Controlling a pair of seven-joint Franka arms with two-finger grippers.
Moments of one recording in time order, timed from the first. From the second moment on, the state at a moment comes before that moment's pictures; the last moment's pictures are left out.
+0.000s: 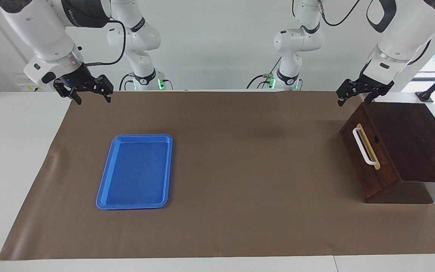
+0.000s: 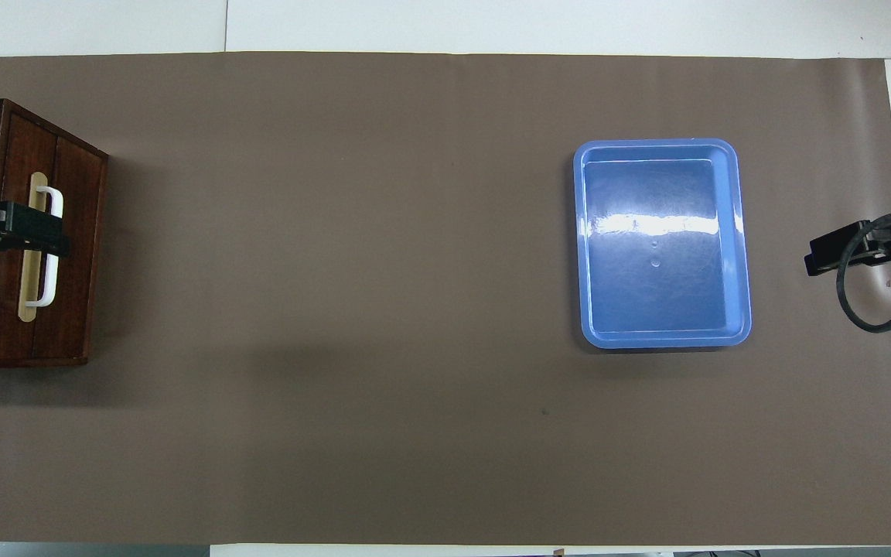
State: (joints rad) left arm 0.00 -0.01 -0.06 -1.60 0.00 1.54 -0.04; right arm 0.00 -0.01 -0.03 -1.60 0.01 1.47 -0.08
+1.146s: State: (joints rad) left arm -0.12 0.12 -0.06 -1.74 0.40 1.91 -0.02; right arm -0.01 -0.01 -0.03 -1.61 0.01 1.58 0.11
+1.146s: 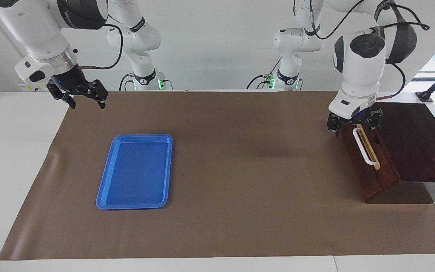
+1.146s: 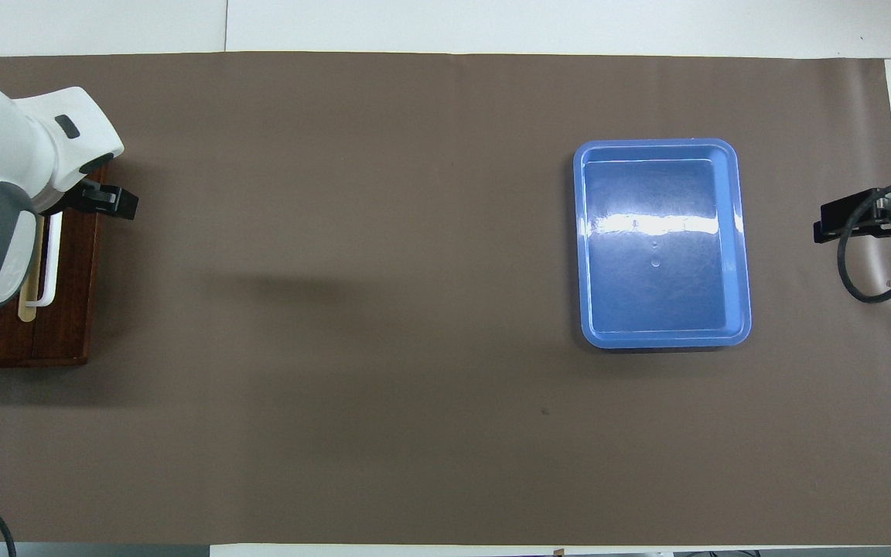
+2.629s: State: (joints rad) left arm -0.06 0.18 -0.05 -1.99 0.49 2.22 -0.29; right arm 0.19 0.33 -0.01 -1.48 0.51 1.73 1.46
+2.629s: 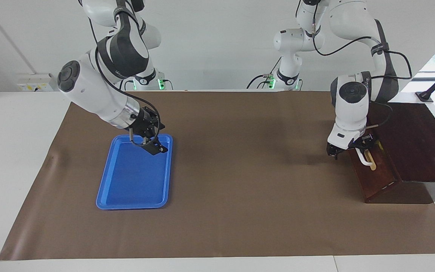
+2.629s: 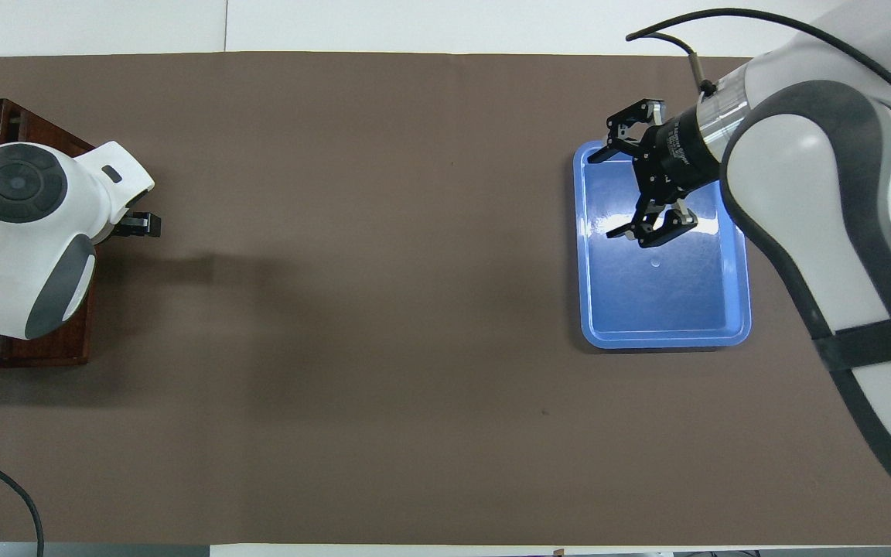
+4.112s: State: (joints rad) left arm -0.24 0.24 -0.06 -1.66 0.29 1.90 -0.43; right arm 0.27 0.31 -0.01 -1.72 0.82 2.01 1.36
